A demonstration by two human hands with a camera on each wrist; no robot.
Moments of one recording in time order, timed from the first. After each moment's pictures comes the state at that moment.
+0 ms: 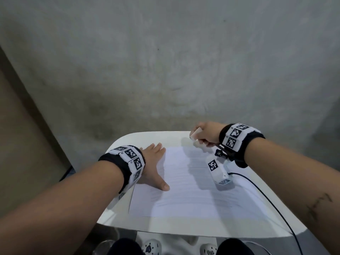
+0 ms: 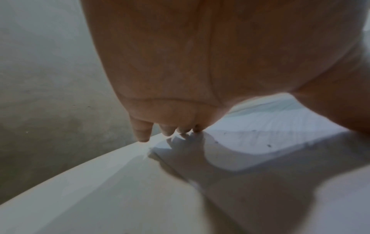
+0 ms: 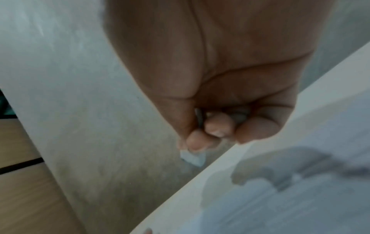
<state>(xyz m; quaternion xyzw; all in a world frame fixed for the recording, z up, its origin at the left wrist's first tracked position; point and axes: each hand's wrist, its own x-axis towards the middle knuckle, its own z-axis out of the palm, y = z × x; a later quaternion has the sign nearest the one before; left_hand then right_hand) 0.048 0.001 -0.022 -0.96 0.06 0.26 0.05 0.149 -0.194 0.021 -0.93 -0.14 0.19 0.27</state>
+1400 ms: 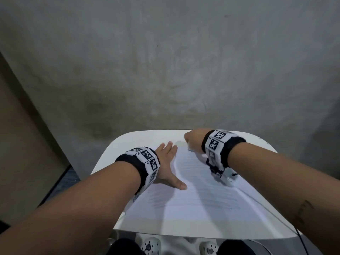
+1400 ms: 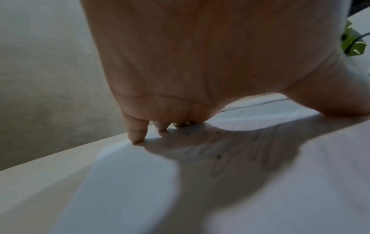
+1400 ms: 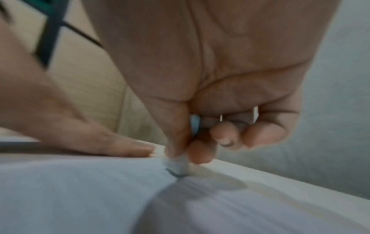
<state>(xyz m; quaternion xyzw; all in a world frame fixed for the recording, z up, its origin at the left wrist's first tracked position) 0.062 -0.027 -0.033 -0.96 0.06 0.27 -0.01 0.143 -0.154 0.003 -0.93 -0.29 0.13 -0.19</state>
